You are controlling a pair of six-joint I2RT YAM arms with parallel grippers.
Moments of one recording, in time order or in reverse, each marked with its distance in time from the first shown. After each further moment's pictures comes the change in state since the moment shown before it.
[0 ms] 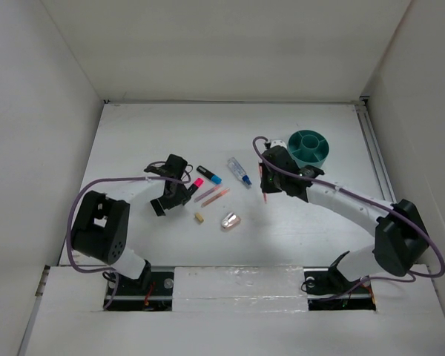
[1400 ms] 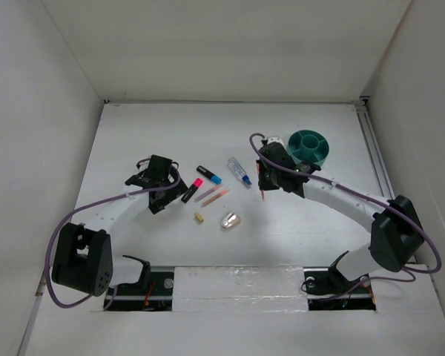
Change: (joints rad) left arm 0.076 -0.242 -0.089 0.108 0.113 0.019; right arm 0.006 0.039 0.074 -0.045 0.002 0.005
